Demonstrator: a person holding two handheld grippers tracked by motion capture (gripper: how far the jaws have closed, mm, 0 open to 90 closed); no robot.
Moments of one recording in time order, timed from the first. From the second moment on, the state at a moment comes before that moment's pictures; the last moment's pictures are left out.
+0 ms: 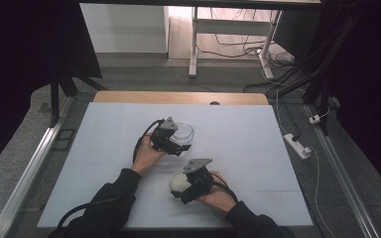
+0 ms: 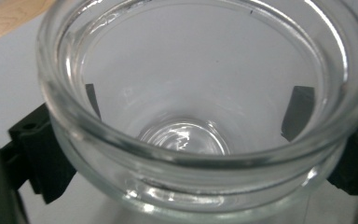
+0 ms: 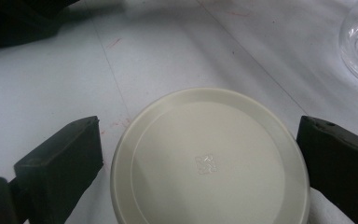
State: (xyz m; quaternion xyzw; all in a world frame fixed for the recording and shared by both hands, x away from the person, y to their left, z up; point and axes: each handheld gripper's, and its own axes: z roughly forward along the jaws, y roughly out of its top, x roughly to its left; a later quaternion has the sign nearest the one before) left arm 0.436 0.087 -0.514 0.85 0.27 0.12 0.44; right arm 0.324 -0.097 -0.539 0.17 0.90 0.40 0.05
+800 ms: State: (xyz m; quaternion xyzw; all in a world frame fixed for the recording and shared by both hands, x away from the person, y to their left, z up) left arm 0.416 0.111 -0.498 0.84 0.28 0.11 0.45; right arm 0.319 -0.105 -0.524 0.18 0.88 0.44 0.05
